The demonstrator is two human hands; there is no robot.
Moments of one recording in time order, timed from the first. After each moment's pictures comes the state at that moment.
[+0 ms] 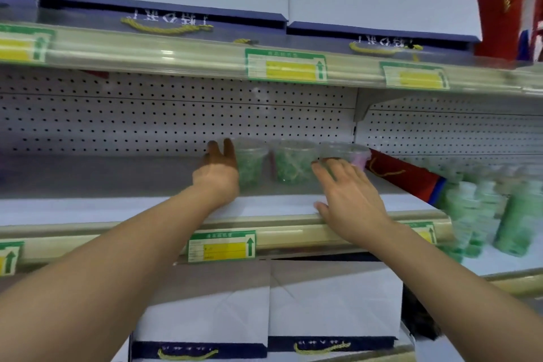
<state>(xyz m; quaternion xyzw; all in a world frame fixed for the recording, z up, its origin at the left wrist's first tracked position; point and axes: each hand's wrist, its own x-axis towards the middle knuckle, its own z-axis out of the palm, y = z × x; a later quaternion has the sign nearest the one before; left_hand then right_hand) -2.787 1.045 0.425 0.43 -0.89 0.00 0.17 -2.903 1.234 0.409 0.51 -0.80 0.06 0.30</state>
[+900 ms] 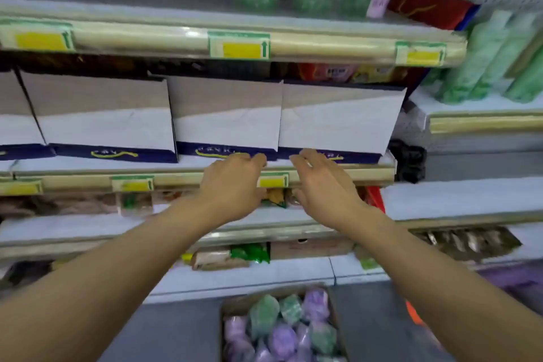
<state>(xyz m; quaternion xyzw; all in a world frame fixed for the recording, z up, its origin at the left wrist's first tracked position) -2.629 1.238 0.240 0.29 -0.96 -0.04 0.05 -2.766 1.344 0.219 0.59 -0.80 0.05 0.06</state>
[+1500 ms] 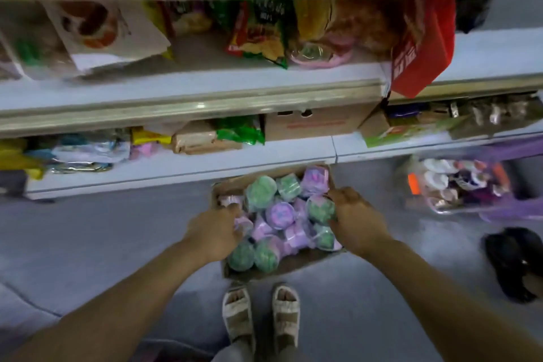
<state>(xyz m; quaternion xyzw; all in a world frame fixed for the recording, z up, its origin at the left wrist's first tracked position) -2.544 1.297 -0.116 0.33 -0.86 -0.28 -0.26 -2.735 1.468 -0.101 0.40 -0.87 -0.06 -0.28</state>
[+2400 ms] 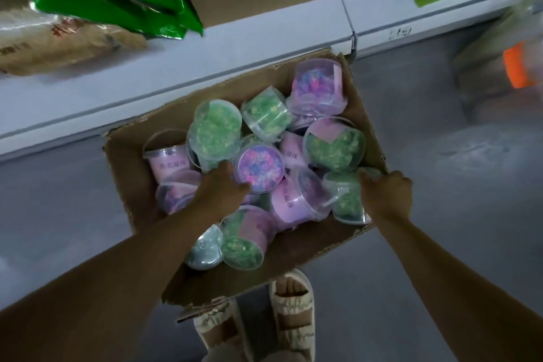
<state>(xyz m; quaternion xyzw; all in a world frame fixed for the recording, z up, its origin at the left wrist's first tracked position) -2.658 1.341 -0.527 0.47 -0.75 -0.38 -0.26 -2.805 1.554 -0.534 -0.10 -0.96 0.11 -0.25</state>
